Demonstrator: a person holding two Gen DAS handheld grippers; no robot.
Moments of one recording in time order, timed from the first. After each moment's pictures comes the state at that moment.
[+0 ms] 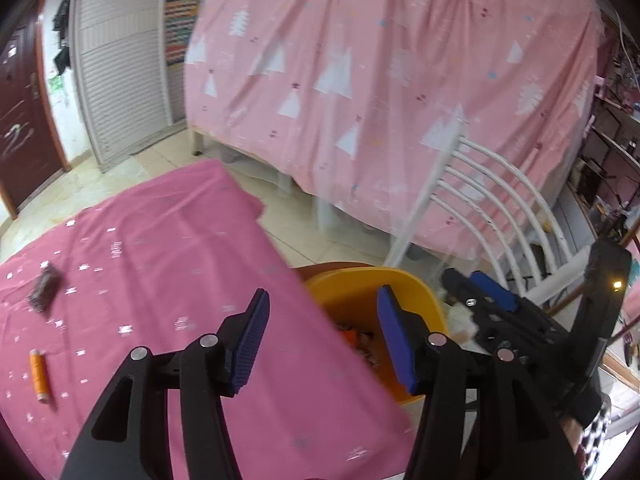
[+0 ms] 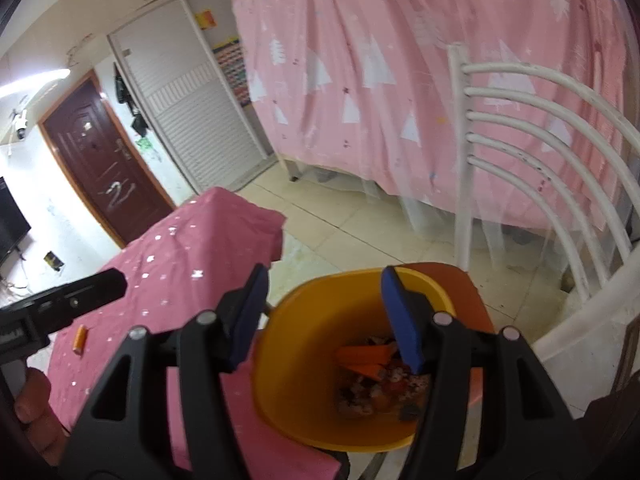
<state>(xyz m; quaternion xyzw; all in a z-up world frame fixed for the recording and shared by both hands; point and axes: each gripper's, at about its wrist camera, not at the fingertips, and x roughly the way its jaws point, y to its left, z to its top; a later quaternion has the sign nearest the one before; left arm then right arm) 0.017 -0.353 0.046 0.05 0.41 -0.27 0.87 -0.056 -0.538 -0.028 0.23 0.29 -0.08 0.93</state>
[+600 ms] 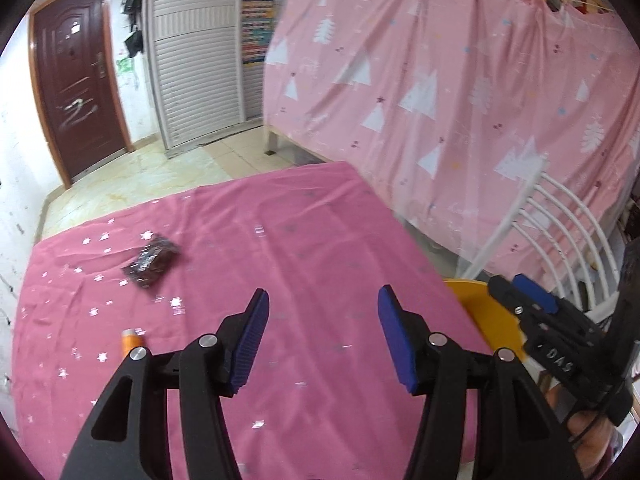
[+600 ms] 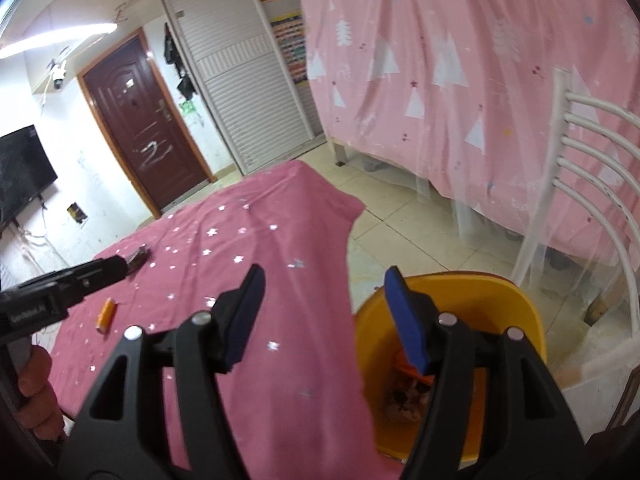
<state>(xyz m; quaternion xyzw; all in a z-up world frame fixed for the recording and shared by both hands) 0.045 -0.238 0.051 0.03 0.40 -0.16 0.90 -0.007 -0.451 -0.010 0.17 0.31 0.00 0.93</state>
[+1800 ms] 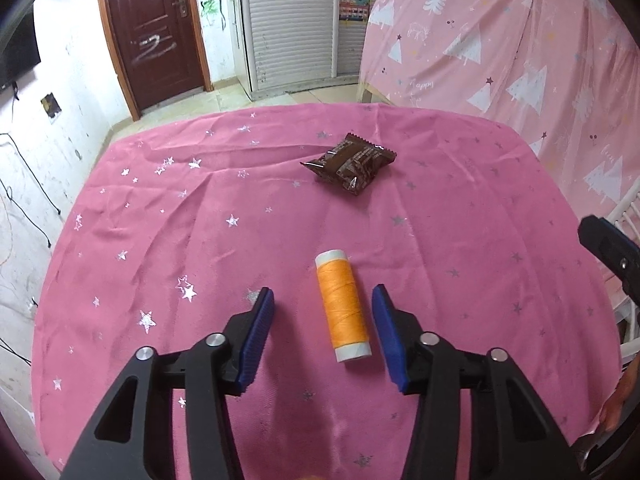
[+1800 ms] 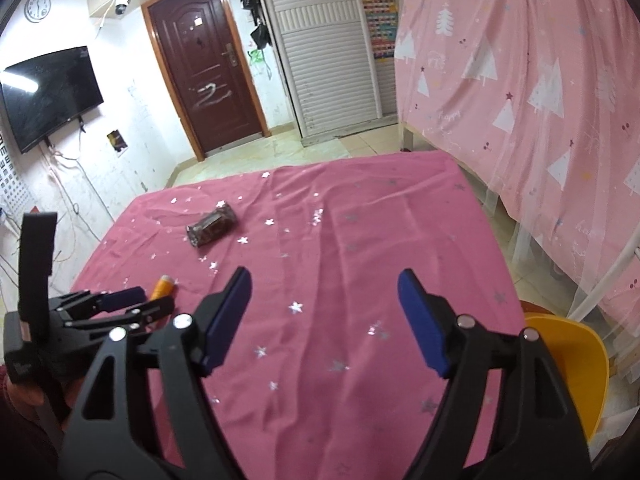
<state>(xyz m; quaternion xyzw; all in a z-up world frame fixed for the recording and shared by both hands) 0.072 -0.098 -0.015 0.01 0.47 -0.02 0.88 0.055 -0.315 0.004 0.08 0.35 0.11 0.93</state>
